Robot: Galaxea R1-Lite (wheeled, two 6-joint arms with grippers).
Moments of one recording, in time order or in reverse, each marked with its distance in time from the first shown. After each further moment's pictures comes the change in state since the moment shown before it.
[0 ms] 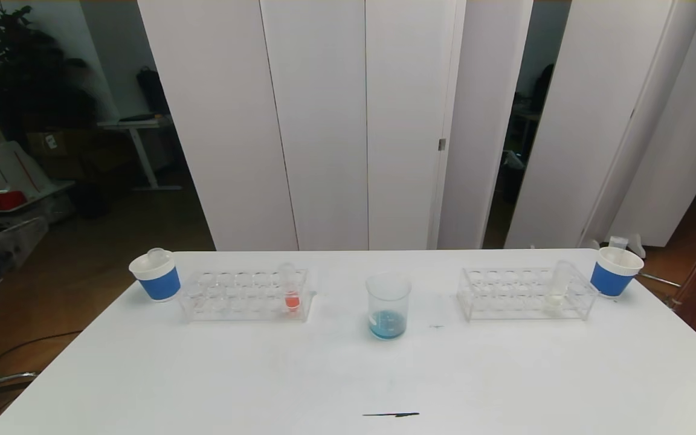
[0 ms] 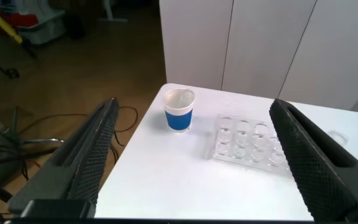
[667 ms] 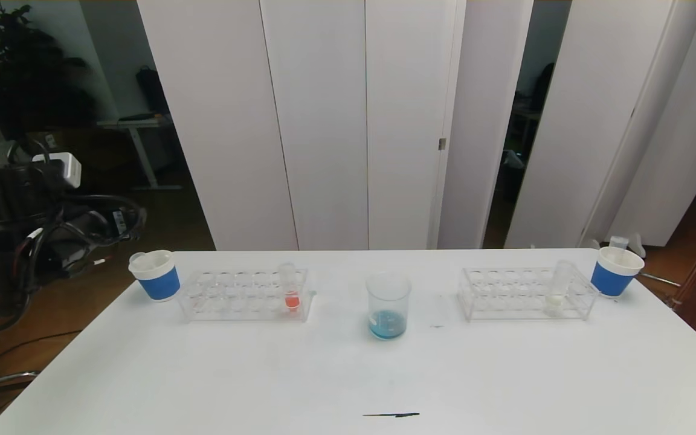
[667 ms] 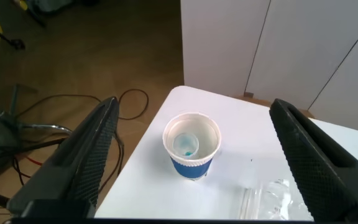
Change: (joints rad) left arm 0.090 0.794 -0.348 -0.328 0.010 -0.005; right arm 0.000 0.000 0.000 0.000 0.000 0.000
